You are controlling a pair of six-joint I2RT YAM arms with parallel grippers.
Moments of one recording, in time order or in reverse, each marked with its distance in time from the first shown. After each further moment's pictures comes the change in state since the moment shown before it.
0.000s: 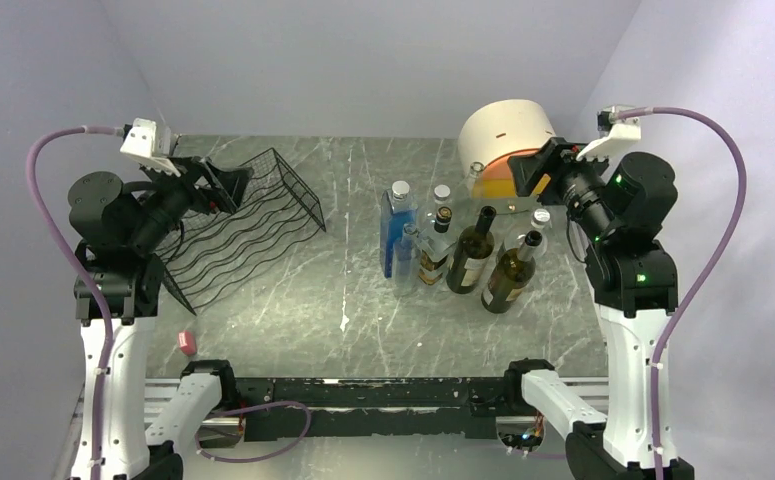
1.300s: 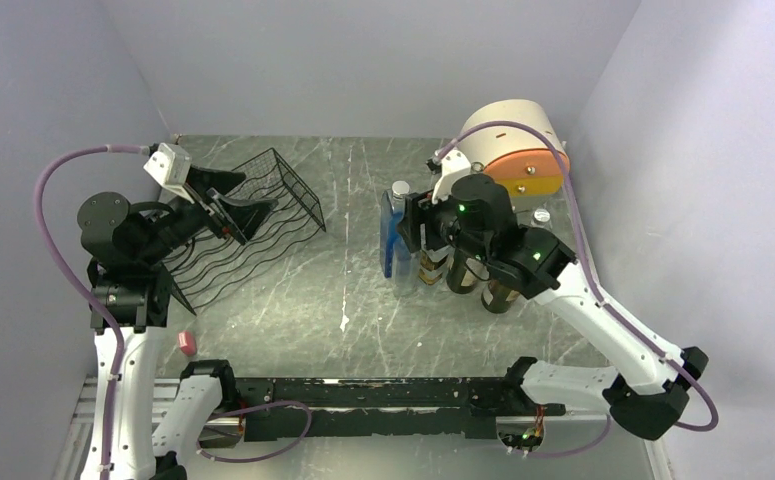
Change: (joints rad) left arm 0.023 -0.074 -0.172 0.199 0.384 -0.034; right arm 0.743 0.162 -0.191 0.027 0.319 0.027
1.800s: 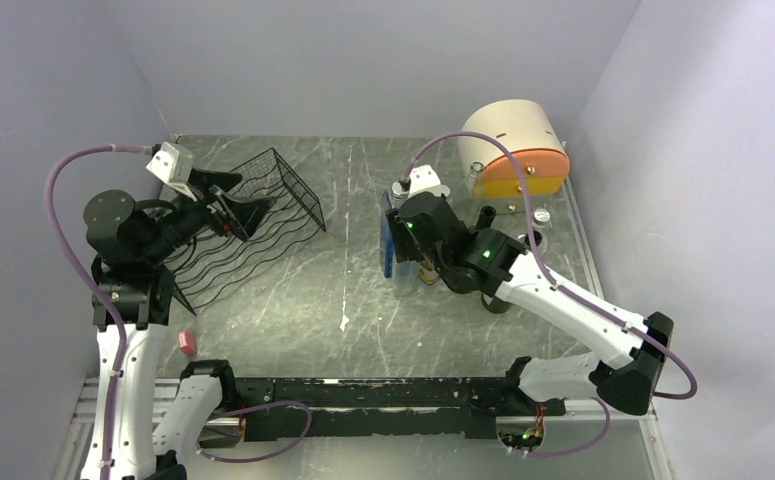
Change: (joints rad) left arm 0.000 0.006 -0.011 -0.021 -0.058 0.018; right arm 0.137 0.142 -0.050 -0.050 0.351 0.063
